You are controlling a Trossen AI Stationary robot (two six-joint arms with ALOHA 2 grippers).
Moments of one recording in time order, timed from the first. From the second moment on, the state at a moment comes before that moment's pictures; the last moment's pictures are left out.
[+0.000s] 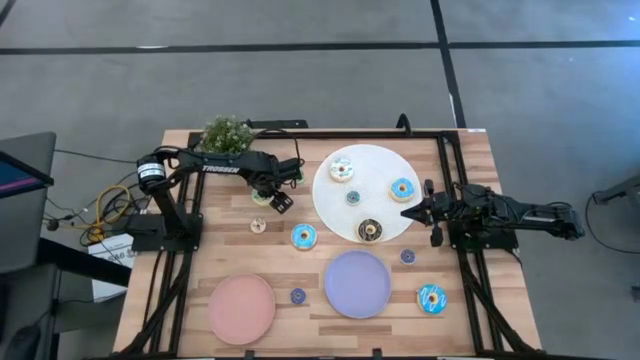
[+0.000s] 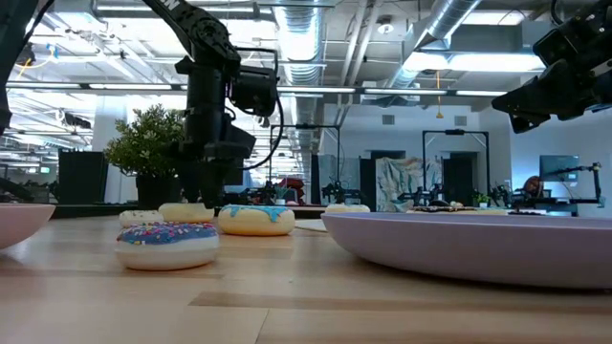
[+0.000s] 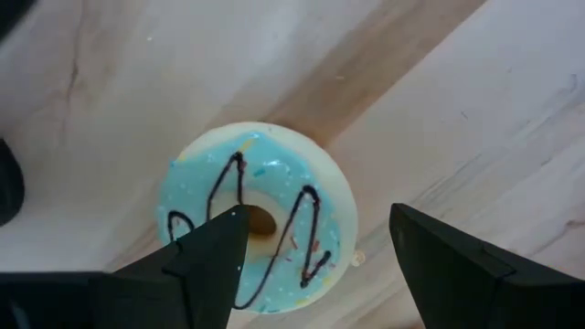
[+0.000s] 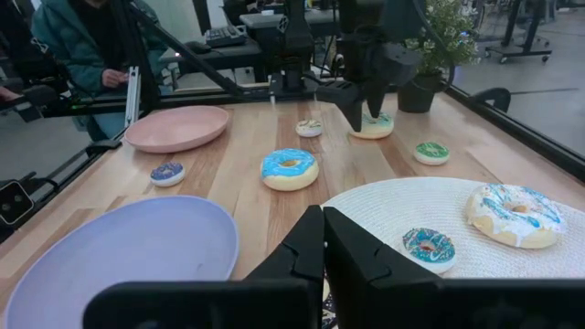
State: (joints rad) left arm 0.35 1.75 1.11 -0.85 -0.14 -0.45; right arm -0.07 0.03 0.09 -0.25 -0.10 0.00
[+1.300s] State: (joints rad) left arm 0.34 1.75 1.00 -0.74 -0.11 -0.49; right arm -0.07 0.03 0.09 -0.25 -0.10 0.00
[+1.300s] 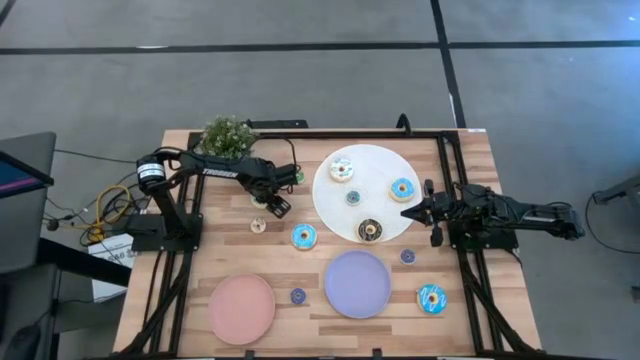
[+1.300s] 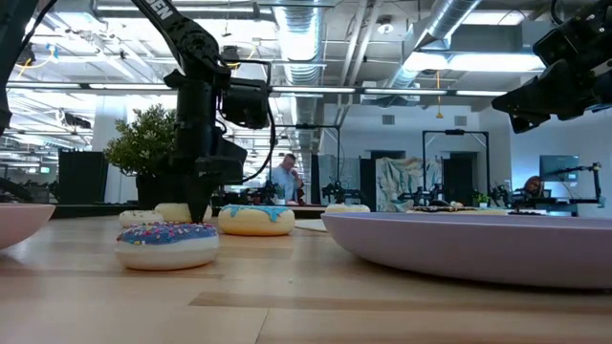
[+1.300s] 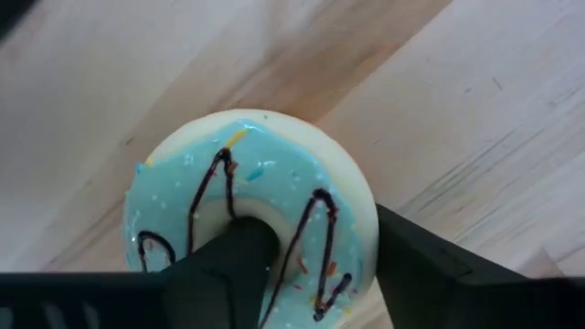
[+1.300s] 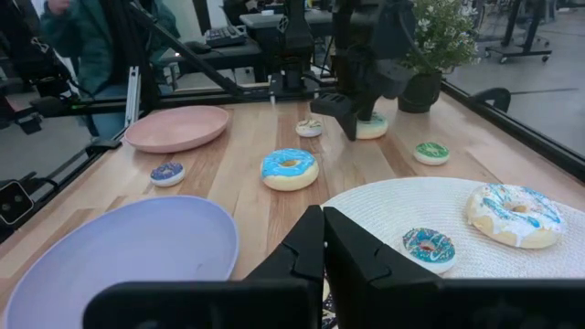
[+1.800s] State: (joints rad) left arm 0.34 1.75 1.02 -0.78 -0.12 -0.54; right arm -0.07 0.03 0.09 -0.25 -0.10 0.00
